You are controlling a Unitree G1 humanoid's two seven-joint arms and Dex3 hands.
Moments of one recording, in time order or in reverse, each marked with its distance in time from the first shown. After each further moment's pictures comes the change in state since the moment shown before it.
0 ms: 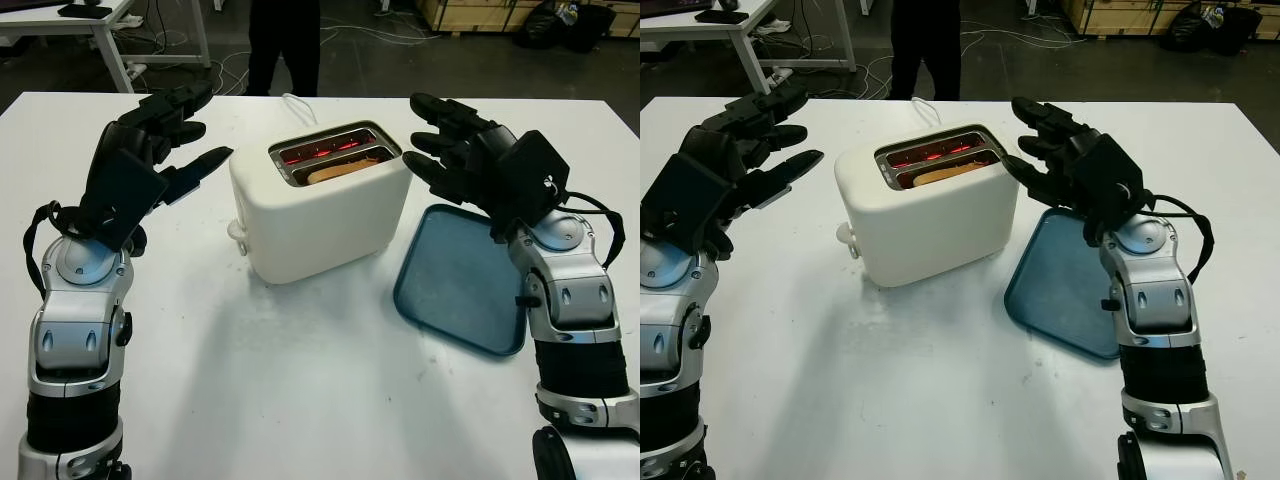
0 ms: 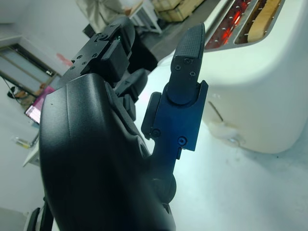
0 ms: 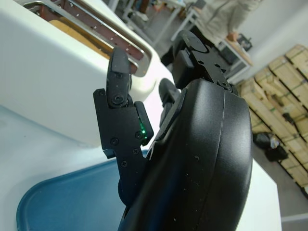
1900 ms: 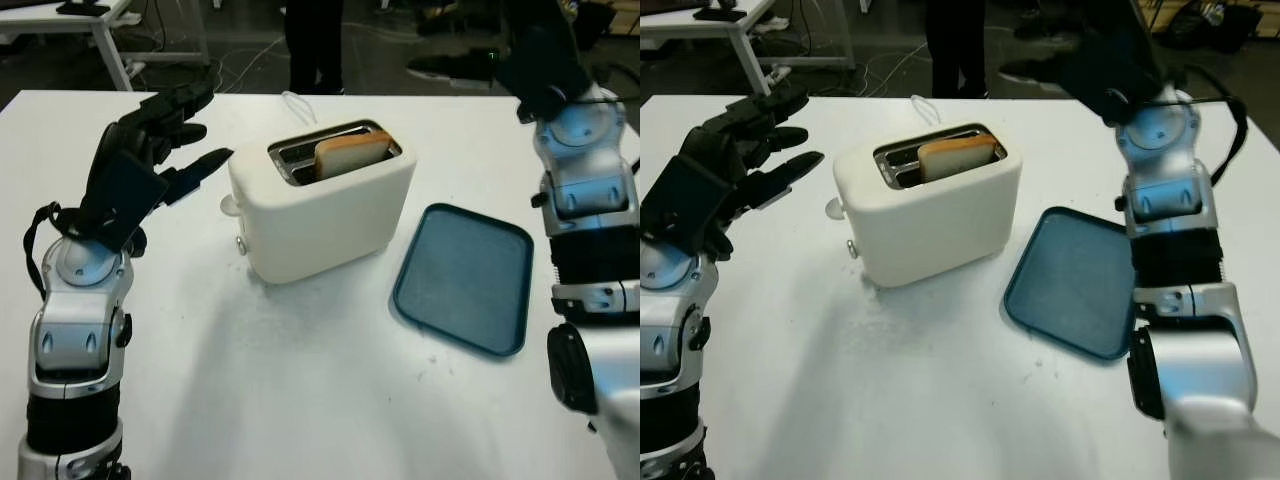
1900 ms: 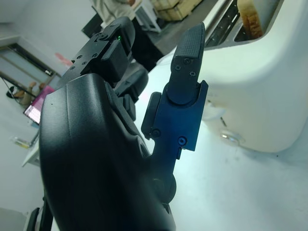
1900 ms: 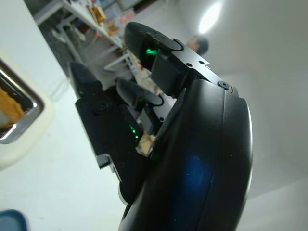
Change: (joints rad) left arm 0.005 0.000 0.000 -0.006 0.002 0.000 -0.002; right arm -0.502 -0.125 0.117 0.483 -0.325 -0.514 -0.078
